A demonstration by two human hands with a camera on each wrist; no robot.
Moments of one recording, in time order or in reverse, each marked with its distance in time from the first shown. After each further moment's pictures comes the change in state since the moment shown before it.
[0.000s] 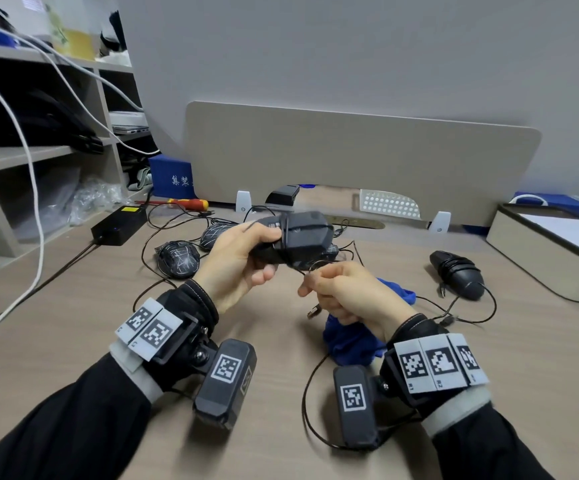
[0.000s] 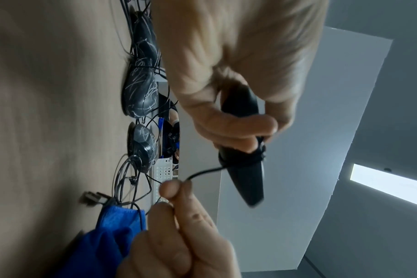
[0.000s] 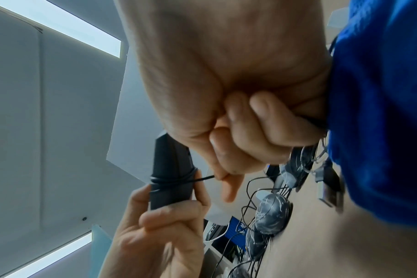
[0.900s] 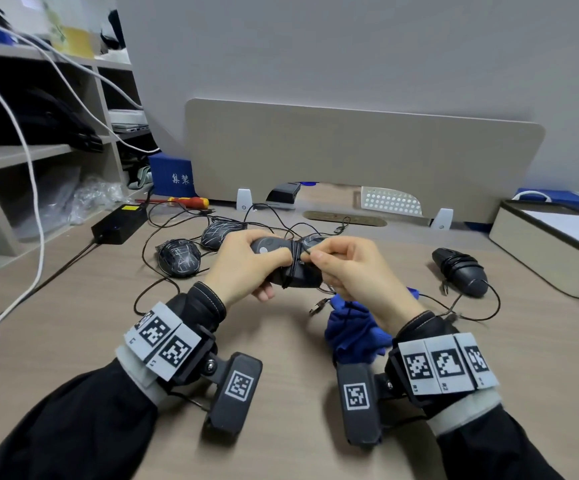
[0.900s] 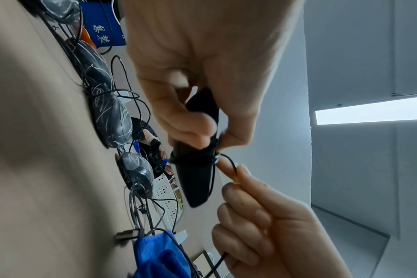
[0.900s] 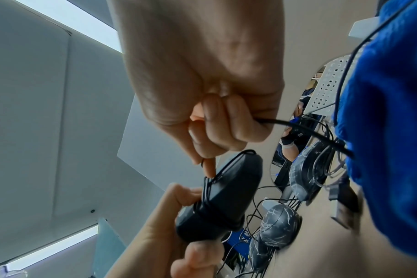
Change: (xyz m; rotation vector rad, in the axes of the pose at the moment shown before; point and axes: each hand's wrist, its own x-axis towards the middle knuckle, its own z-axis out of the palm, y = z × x) left_hand 0.000 -0.007 0.005 0.583 0.138 0.032; right_hand -0.002 -0.010 -0.002 0.127 0.160 -0.266
